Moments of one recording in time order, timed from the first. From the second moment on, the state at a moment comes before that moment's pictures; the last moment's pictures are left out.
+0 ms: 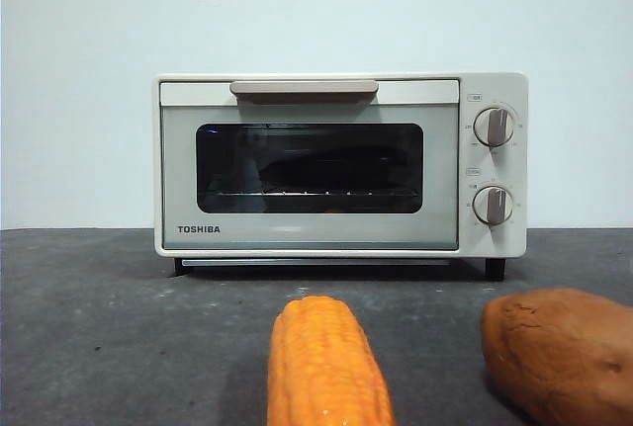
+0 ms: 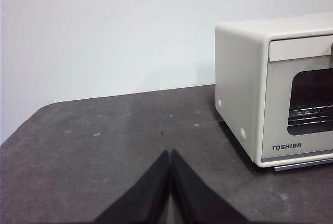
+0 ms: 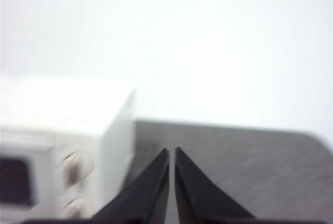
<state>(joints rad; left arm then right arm) 0.03 0.01 0.03 0.04 0.13 0.09 0.12 0.18 0.46 -0.18 0.10 -0.04</state>
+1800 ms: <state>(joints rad) 0.03 0.01 0.03 0.03 0.13 0.09 -0.02 0.01 0.02 -0.06 0.03 -0.01</state>
